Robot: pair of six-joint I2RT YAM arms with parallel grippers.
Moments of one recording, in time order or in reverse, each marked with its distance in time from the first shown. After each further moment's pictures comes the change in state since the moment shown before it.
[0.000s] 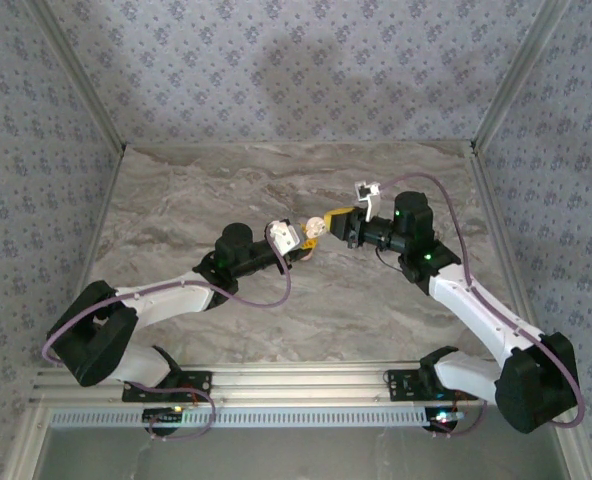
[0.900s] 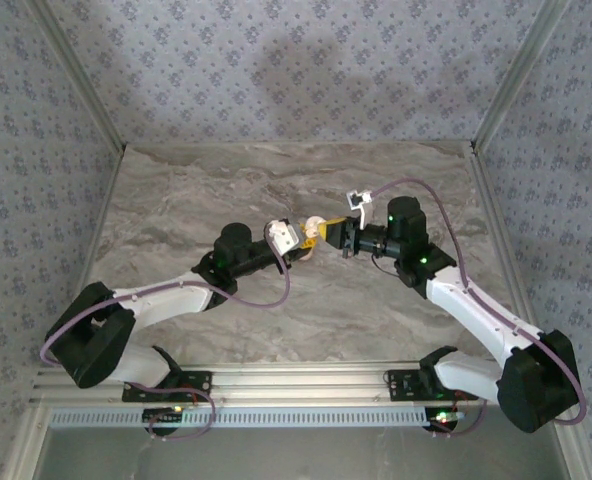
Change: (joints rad) left arm 0.000 -0.013 0.000 -0.007 -0.003 0.000; right arm 0.045 0.000 -0.025 -0.018 -0.027 -0.003
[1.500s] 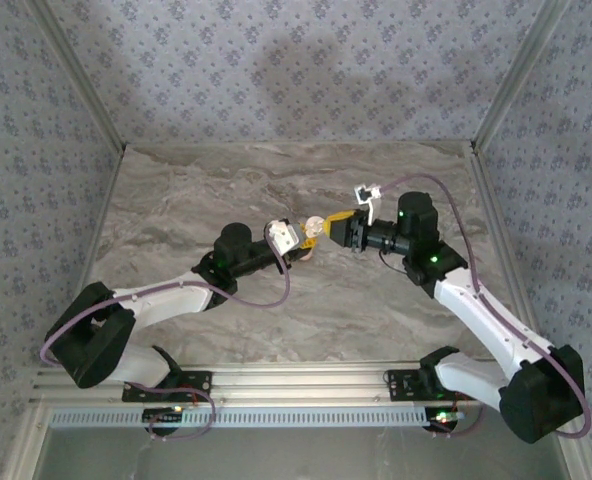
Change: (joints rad) left arm 0.000 0.000 0.000 0.000 0.000 0.000; right arm -0.048 -0.053 0.064 -0.090 -0.029 -0.025
